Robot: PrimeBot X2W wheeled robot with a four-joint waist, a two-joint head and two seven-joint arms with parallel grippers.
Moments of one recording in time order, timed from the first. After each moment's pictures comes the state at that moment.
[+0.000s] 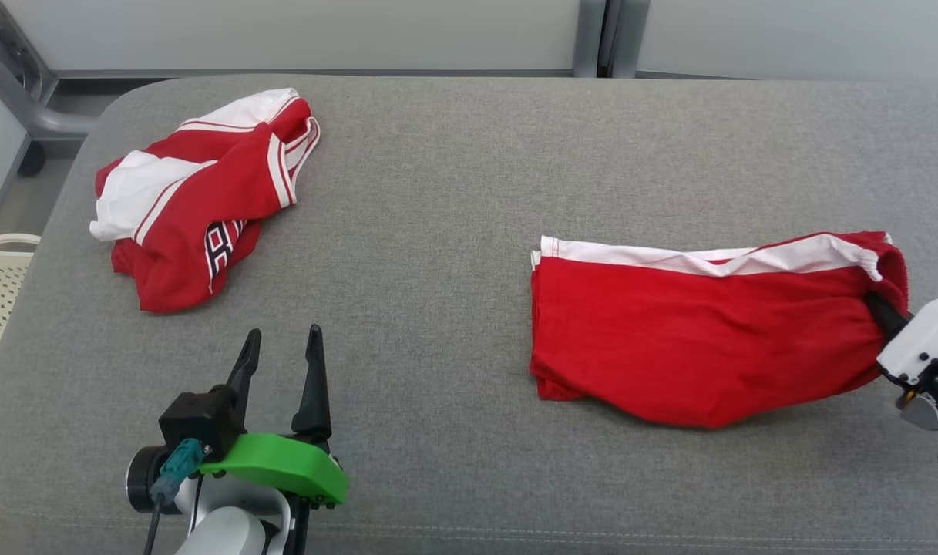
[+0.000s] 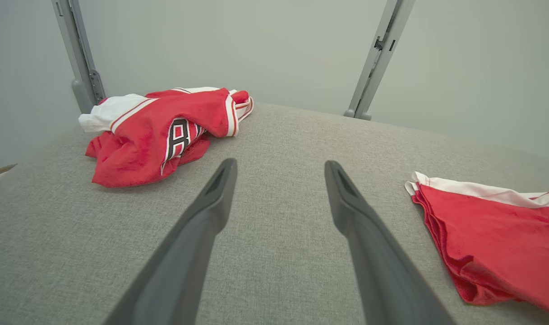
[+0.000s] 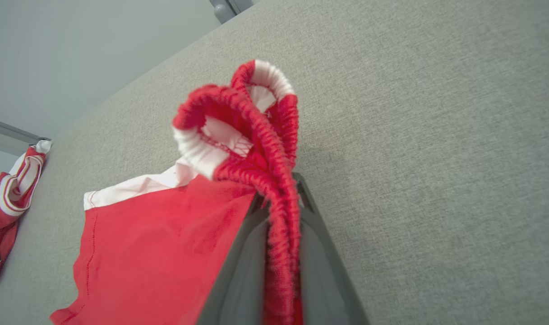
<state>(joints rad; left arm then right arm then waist) -0.19 0.27 -0.50 0.21 -0.62 0.25 -0.26 -0.39 -0.39 -0.10 0.54 0.77 0.13 0.37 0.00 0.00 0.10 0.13</state>
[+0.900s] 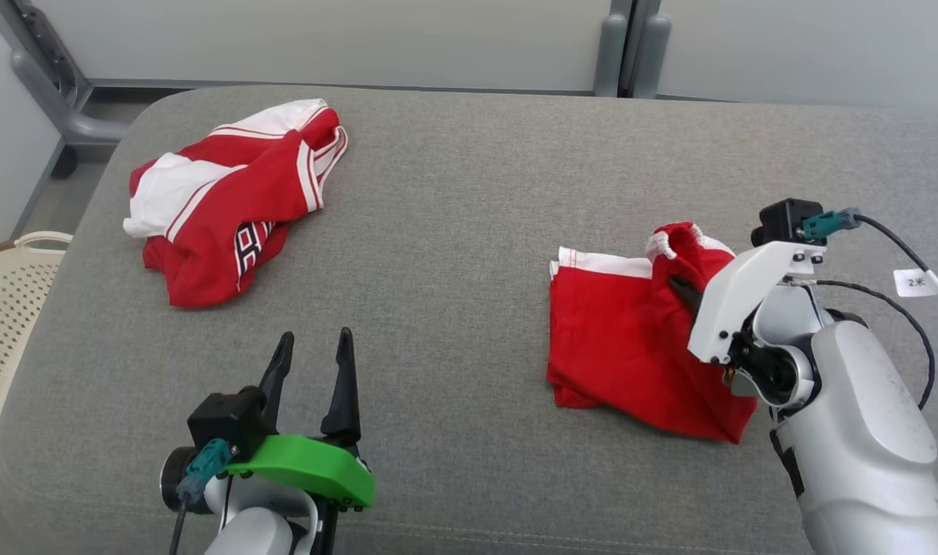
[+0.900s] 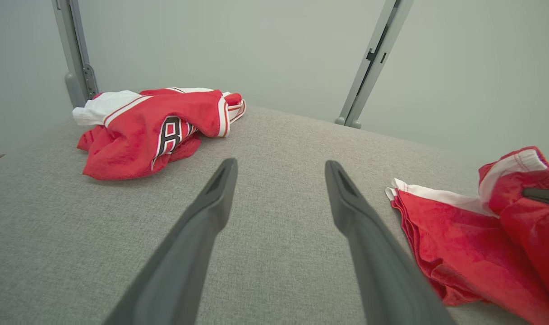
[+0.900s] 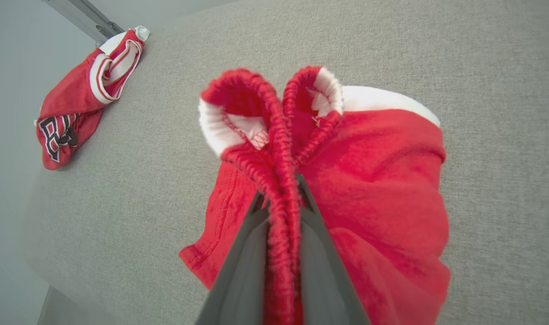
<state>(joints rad) -0.20 0.23 -0.52 0.22 -0.63 0.22 -0.26 -0.49 -0.09 0.02 0.43 0.45 0.13 0.59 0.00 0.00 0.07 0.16</state>
